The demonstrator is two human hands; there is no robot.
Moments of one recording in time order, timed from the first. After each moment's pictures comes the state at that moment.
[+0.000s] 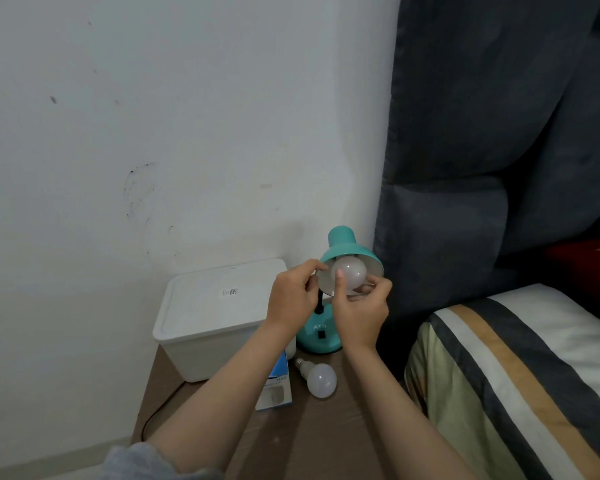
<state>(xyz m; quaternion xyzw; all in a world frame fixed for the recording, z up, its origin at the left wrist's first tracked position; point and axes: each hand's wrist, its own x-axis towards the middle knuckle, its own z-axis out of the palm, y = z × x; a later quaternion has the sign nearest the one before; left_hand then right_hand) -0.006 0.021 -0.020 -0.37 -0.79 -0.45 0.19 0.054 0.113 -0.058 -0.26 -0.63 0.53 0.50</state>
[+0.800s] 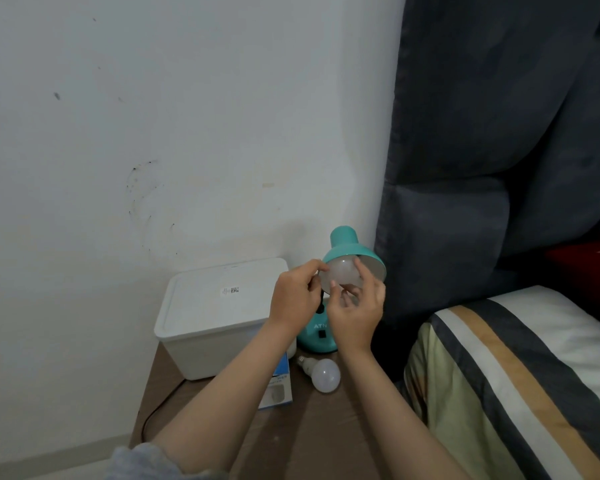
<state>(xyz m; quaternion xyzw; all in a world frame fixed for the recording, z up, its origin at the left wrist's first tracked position) -0.004 0.022 -0.021 -0.36 -0.79 -0.46 0.18 0.047 0.103 -0.069 -0.17 -0.66 0.49 0.54</state>
